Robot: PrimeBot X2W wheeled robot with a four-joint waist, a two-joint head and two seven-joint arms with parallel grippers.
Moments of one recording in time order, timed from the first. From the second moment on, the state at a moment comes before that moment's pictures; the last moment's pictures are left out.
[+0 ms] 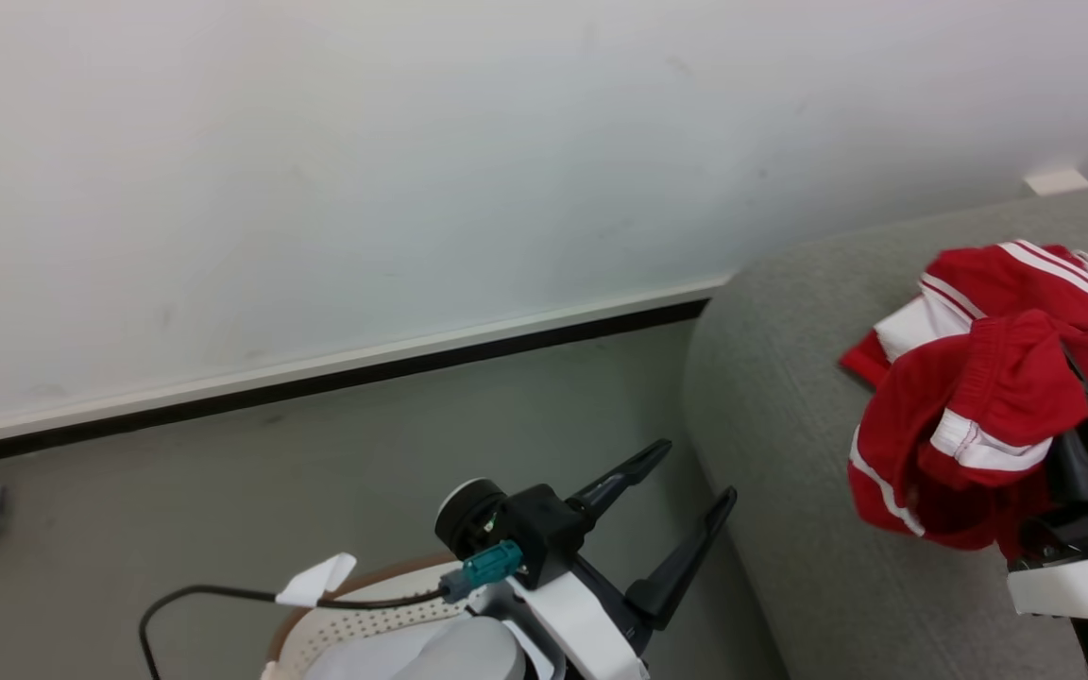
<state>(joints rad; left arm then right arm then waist) -0.49 0.08 -0.80 0.34 -0.41 -0.11 -0.26 -0.23 -0.32 0.11 0.08 0.34 0.13 -0.26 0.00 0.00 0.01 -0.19</state>
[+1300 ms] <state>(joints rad) -0.48 0.11 -0.75 0.30 -0.31 -0.13 -0.26 -0.39 -0.49 -0.03 0.06 0.35 0.13 -0.17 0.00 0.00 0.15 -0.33</state>
